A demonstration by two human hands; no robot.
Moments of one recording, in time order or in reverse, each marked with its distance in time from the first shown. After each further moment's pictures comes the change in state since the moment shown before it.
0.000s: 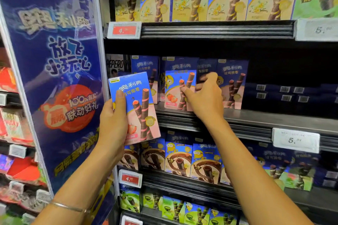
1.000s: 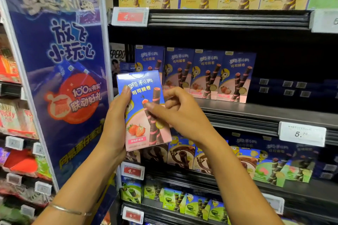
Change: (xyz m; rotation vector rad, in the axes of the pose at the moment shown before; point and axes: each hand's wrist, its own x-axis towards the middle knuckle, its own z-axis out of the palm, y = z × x) left_hand -0.015 -0.001 -0.015 -0.394 -0.374 -0.124; right_hand -0.079 -0.042 0.008 0.359 -0.567 0.025
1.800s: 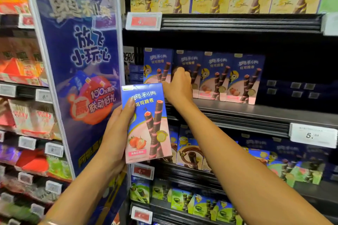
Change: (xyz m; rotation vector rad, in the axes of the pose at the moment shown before) left_hand -0.021 0.015 -0.025 0.094 0.144 -0.125; right_hand 0.119 0.011 0.035 -0.402 0.417 -0.029
